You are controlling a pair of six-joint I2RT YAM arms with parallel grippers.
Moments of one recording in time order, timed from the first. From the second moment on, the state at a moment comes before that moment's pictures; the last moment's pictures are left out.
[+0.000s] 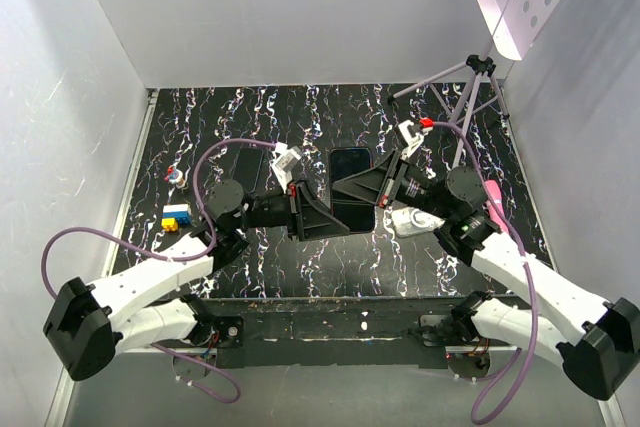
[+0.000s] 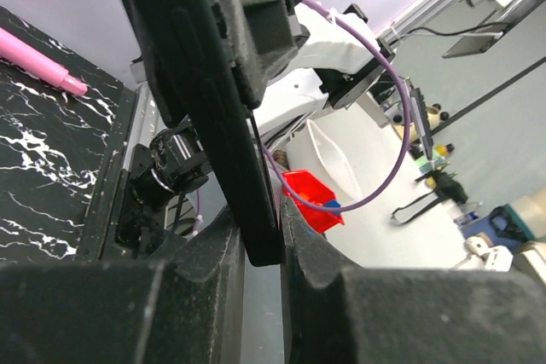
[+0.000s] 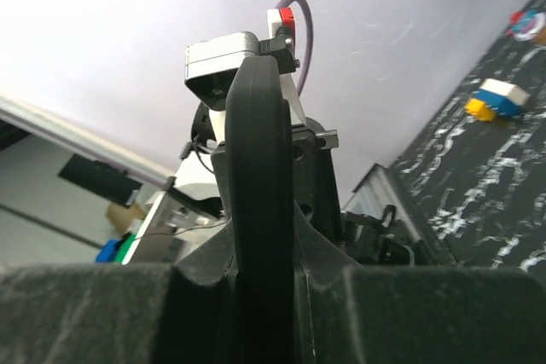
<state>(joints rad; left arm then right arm) -0.81 1.06 0.65 0.70 0.80 -1.01 0.70 0.95 0.73 0.44 -0.53 1.21</state>
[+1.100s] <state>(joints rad) -0.81 1.01 0.76 0.44 1.06 -0.43 0.76 1.25 0.58 1.33 -0.70 1.75</state>
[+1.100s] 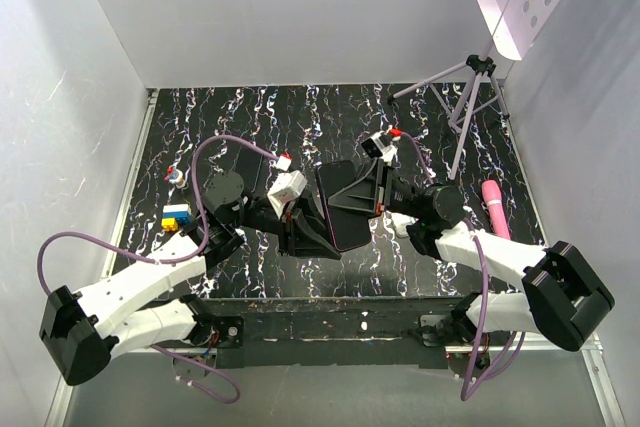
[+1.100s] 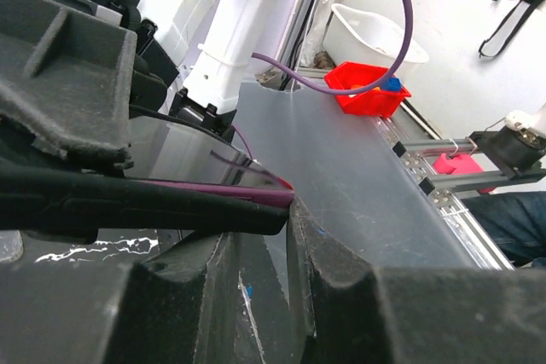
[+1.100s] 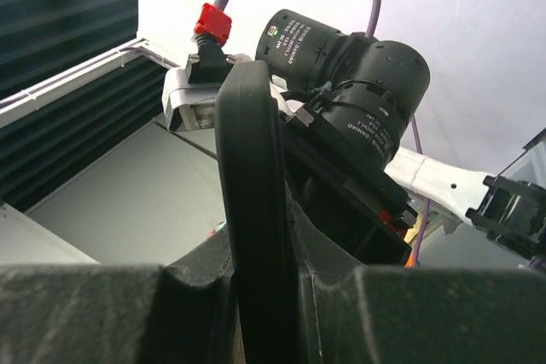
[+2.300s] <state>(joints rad) -0.77 0.75 0.60 -0.05 0.44 -0.61 0.70 1.00 0.68 0.68 -0.61 1.45</state>
